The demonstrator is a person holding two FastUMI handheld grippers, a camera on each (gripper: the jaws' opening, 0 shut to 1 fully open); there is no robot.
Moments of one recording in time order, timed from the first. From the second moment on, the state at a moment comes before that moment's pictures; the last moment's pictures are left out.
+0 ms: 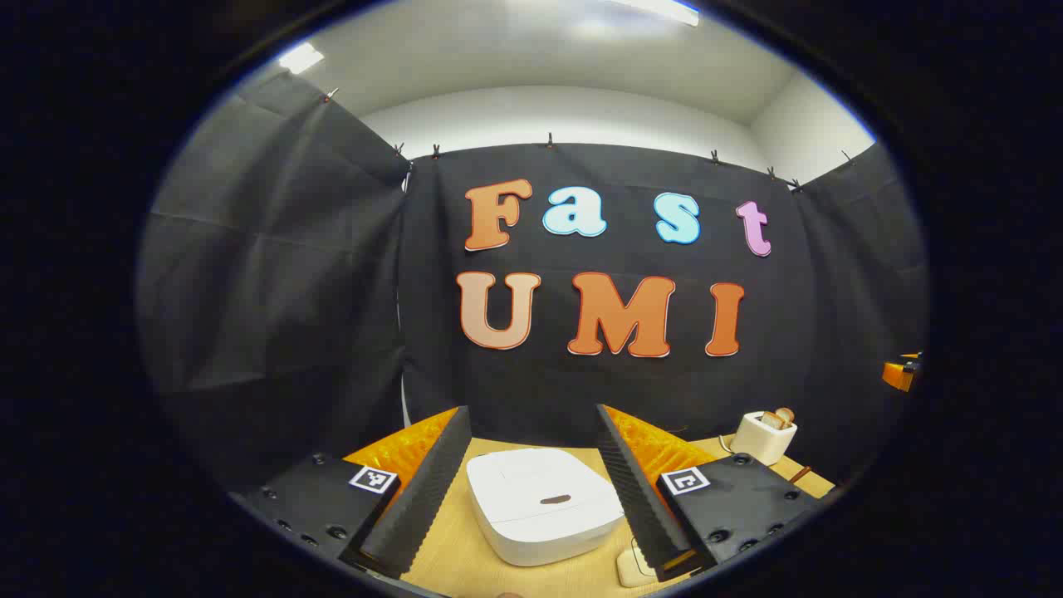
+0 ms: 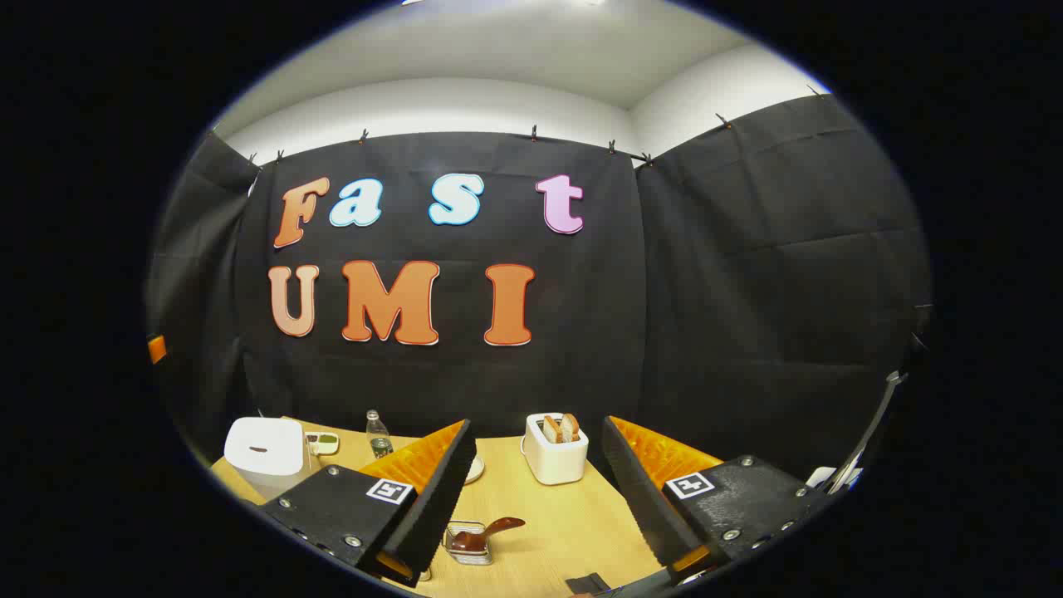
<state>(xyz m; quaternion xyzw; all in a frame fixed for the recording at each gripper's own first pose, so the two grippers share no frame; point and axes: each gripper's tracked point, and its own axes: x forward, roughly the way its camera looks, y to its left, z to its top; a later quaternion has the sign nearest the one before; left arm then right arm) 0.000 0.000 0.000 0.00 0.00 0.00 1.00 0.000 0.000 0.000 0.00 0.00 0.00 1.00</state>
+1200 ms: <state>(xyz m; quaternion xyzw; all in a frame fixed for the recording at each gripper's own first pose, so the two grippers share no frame) 0.021 -0.008 -0.003 0.01 0.01 -0.01 1.00 0.012 -0.005 -0.008 0.00 0.01 -0.01 1.00</state>
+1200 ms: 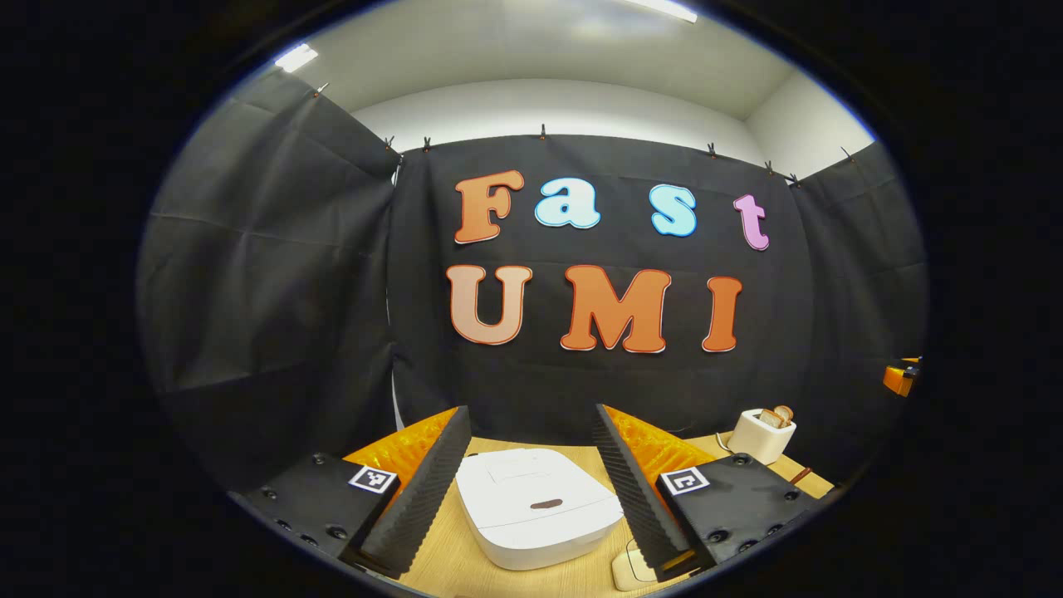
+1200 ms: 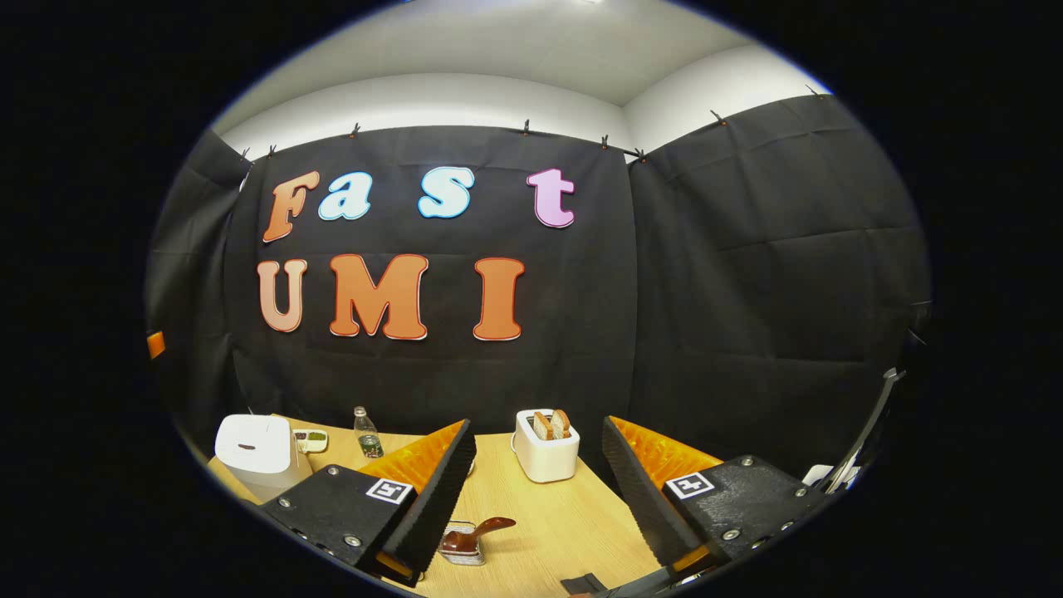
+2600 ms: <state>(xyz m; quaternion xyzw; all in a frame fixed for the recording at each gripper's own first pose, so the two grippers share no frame) 0.124 -0.032 -0.118 -0.02 0.13 -0.06 0.99 0.008 -0.015 -0.015 -0.02 0.02 -0.03 1.00</state>
